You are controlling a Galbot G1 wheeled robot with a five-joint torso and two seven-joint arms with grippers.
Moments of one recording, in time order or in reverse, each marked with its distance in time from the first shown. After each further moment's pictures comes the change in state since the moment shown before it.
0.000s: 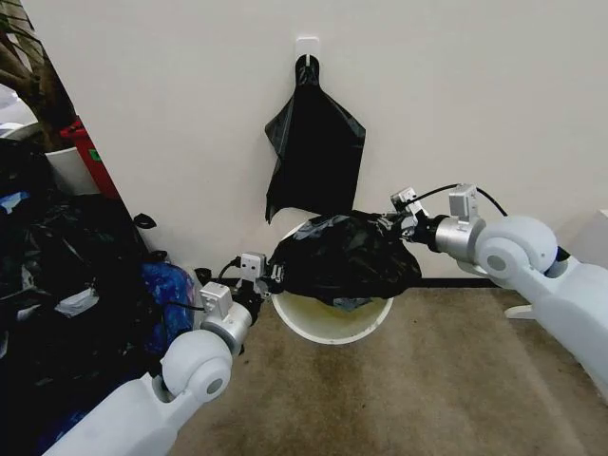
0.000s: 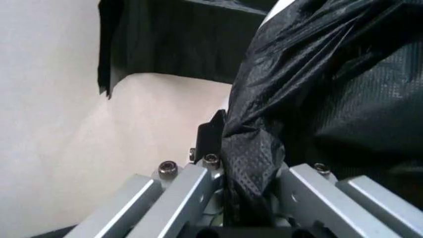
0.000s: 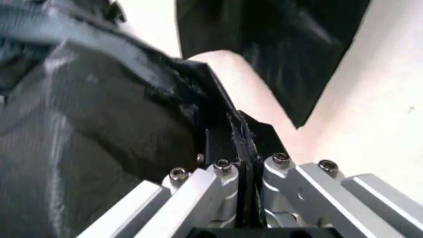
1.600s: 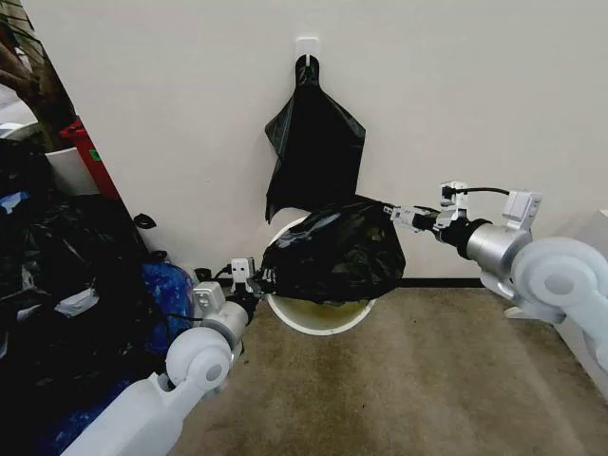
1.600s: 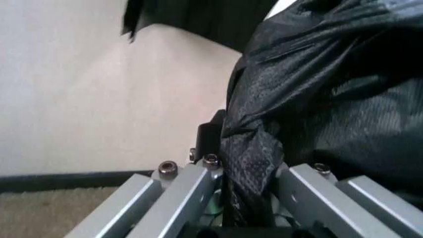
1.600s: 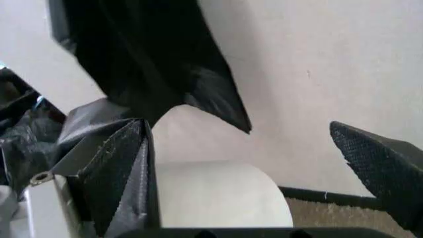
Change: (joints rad) left arm 0.014 -0.048 -0.053 0.067 -0.188 0.010 -0.014; right arm -0.181 0.000 0.263 0.144 0.666 0.057 0.655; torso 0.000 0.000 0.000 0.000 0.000
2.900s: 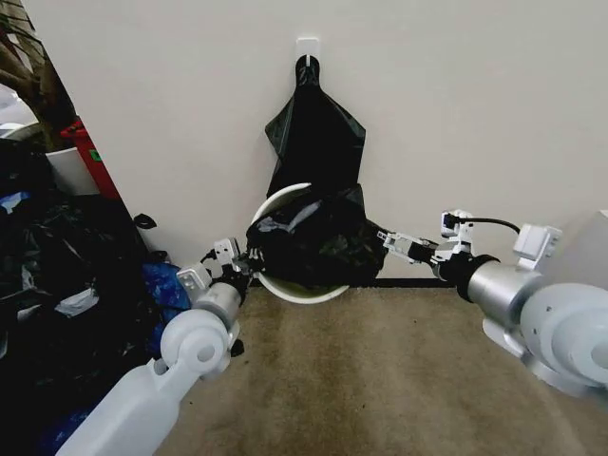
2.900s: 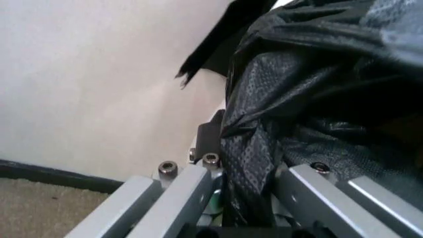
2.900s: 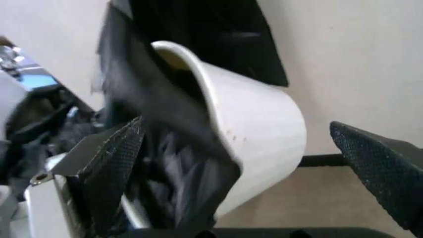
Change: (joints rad) left arm -0.076 -0.054 -0.064 -0.004 -0.200 -0.018 -0.214; right arm -0.405 0.099 0.294 0.393 0.074 0.066 0.245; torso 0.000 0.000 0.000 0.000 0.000
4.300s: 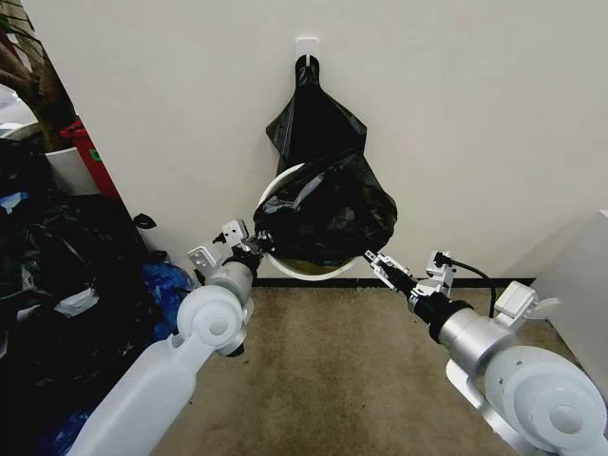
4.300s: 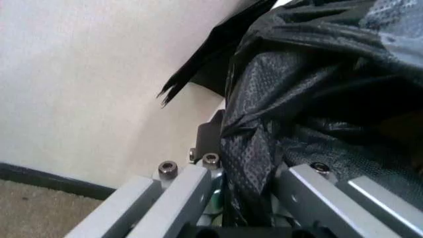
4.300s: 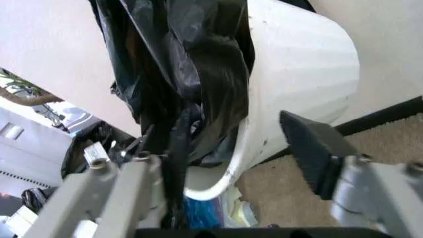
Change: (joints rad) left arm -0.106 -0.065 0.048 0.014 -0.058 0.005 -0.102; right arm -0.173 0.293 -0.113 0.048 -0.164 0.137 0.003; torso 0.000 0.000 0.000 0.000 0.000
